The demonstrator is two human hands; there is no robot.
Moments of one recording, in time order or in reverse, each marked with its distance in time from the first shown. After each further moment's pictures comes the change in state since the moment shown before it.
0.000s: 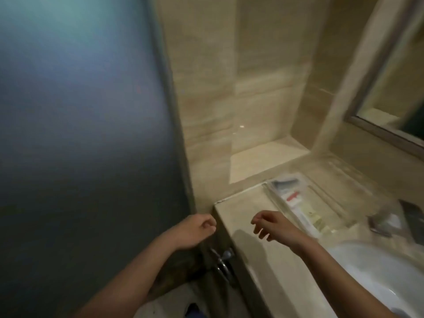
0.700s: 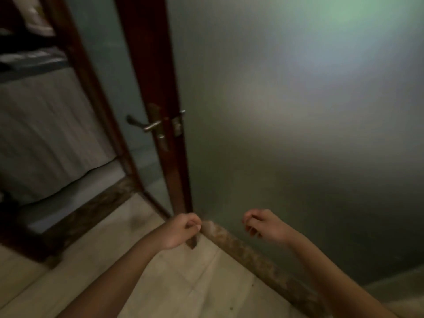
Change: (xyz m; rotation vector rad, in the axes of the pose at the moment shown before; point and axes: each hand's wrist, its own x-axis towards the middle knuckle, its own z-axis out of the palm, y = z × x) left_hand -0.512 -0.242 0.021 -0.478 0.866 -0.642; right_hand -0.098 -0.199 0.489 -0.565 -0.901 -0.501
